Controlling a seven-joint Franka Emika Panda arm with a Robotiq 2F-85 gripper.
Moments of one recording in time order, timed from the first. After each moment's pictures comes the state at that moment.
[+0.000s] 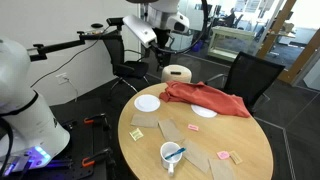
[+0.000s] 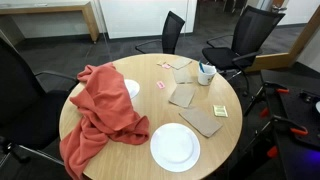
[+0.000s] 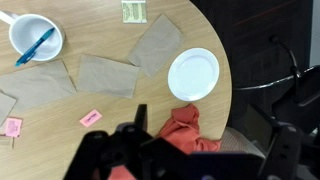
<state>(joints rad) 0.11 -0.34 -0.19 -2.39 0.24 2.04 -0.43</state>
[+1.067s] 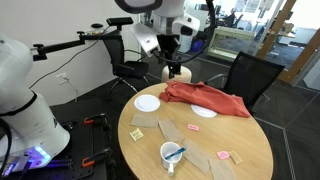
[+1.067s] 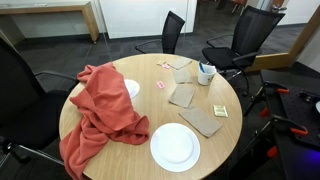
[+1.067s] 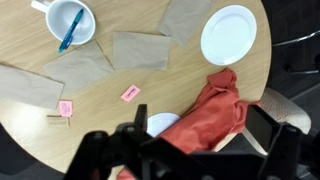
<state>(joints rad) 0.01 -0.33 -0.17 -2.44 0.23 2.27 -0.36</state>
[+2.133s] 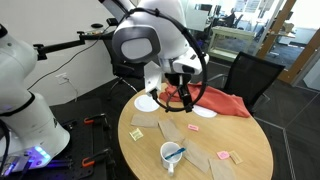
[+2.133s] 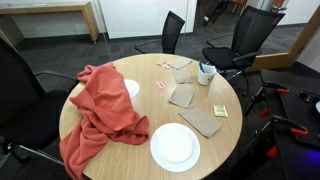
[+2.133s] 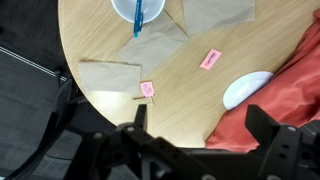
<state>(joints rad) -0.11 -0.15 -0.19 -2.58 0.12 2.83 -0.13</state>
